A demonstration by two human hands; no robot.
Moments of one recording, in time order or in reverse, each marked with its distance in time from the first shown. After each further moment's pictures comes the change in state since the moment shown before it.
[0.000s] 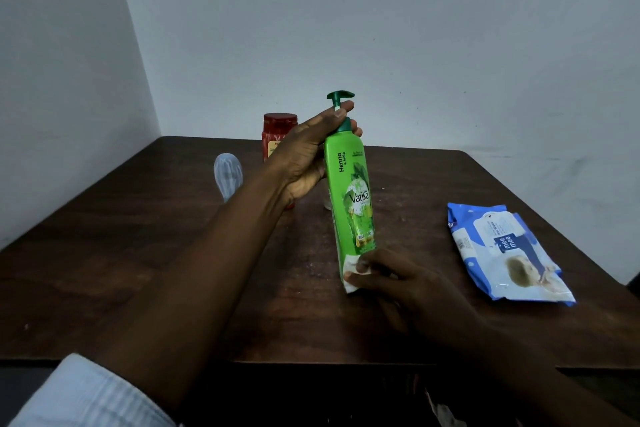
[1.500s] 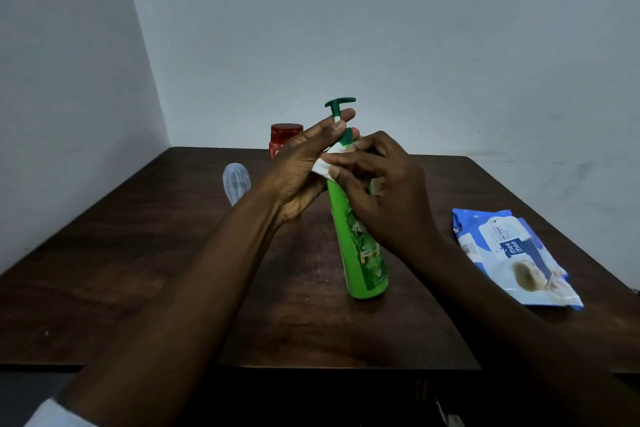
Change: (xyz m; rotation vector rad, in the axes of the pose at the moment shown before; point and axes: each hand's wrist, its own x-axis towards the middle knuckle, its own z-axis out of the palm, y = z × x) left_hand -0.034 0.012 0.008 0.009 -0.091 0.045; right_hand 0.116 0.000 -0.018 0.214 0.573 0.216
